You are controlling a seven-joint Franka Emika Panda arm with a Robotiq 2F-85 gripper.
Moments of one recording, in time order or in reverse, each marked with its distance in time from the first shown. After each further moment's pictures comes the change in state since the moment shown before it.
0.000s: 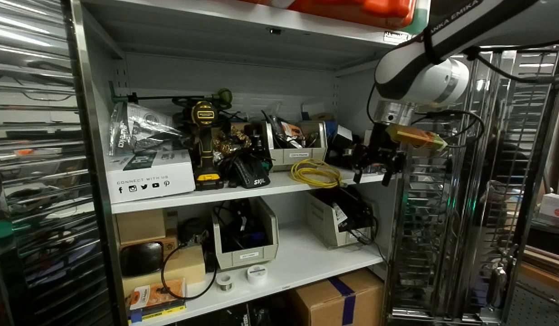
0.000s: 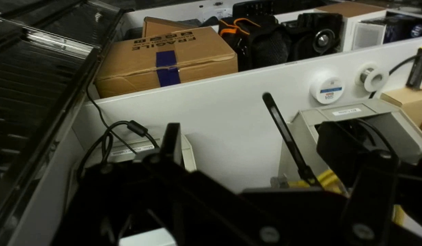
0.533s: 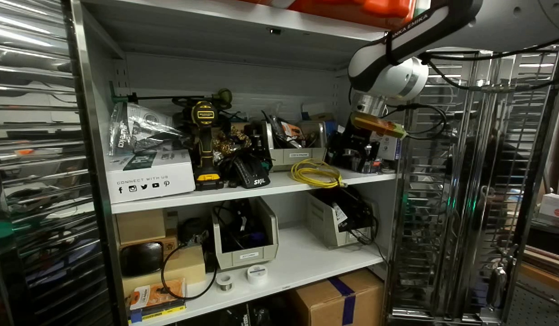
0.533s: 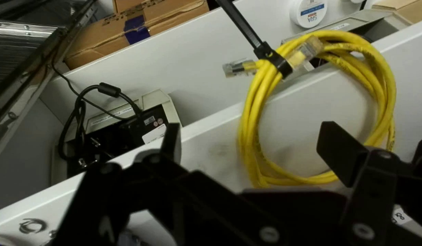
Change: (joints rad) arm 0.000 0.238 0.011 0.365 0.047 -0.073 0.221
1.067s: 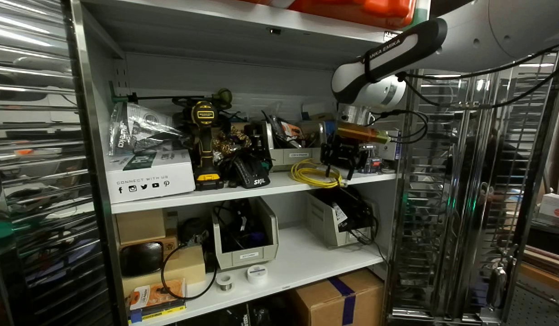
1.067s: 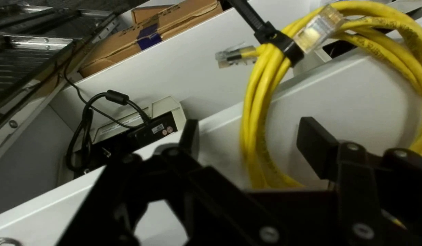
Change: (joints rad) arm 0.021 0.146 0.002 0.168 -0.078 -0.090 0.116
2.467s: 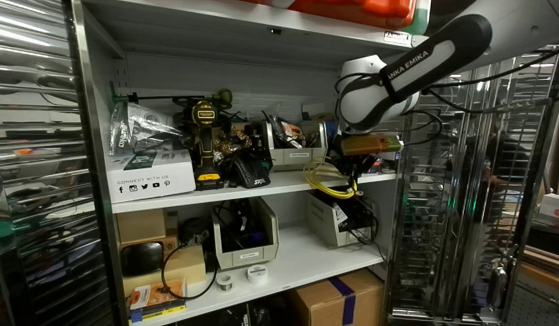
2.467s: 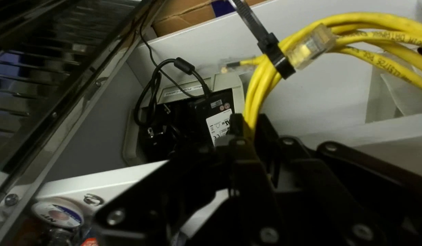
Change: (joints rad) arm 0.084 -0.205 -0.007 -0.360 -0.417 0.249 0.195
